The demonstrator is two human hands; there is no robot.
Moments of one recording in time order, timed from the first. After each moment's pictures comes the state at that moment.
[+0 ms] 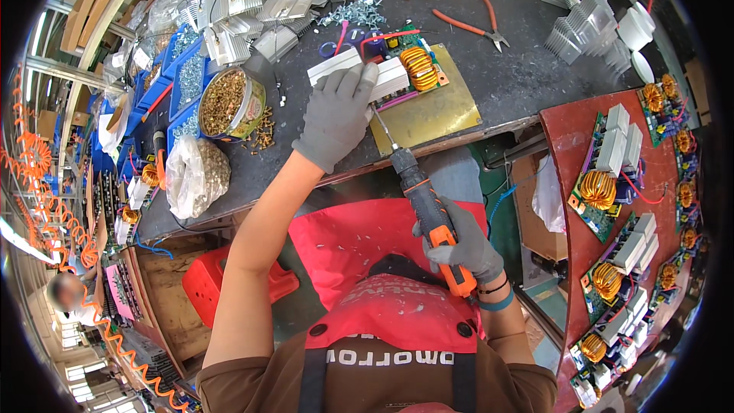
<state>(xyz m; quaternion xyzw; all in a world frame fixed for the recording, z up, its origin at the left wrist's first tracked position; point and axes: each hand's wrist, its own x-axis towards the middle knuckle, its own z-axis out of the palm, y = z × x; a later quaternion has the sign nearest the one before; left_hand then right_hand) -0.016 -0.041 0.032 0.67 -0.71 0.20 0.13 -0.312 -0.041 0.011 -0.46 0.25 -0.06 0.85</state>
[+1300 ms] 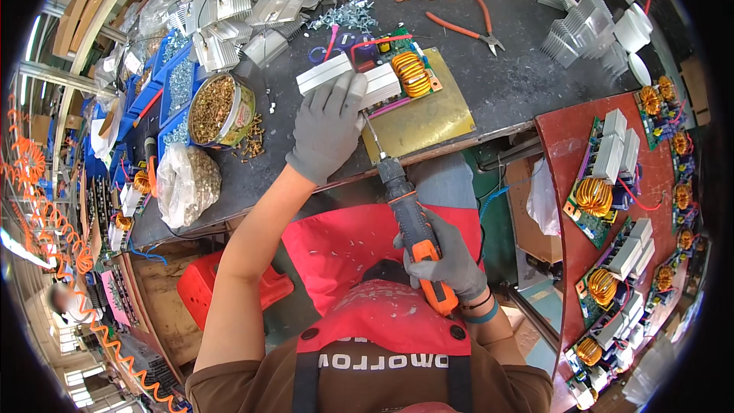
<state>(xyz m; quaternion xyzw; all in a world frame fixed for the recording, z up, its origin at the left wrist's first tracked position) -0.018 -0.039 0.021 0.66 -0.68 0.25 0.17 -0.303 -0.026 0.017 -0.41 0.25 -0.08 0.87</state>
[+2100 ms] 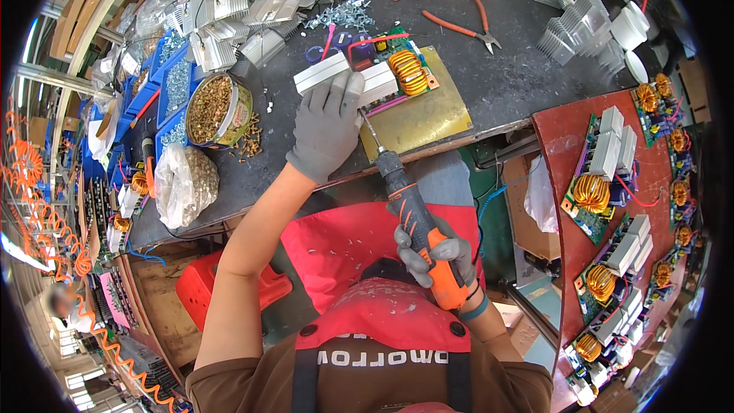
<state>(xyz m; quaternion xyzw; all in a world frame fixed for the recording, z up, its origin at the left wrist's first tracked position) -0.019 -0.041 0.016 0.67 -0.68 0.27 0.16 -0.296 -0.021 0.006 -0.11 0.14 -0.11 0.98</state>
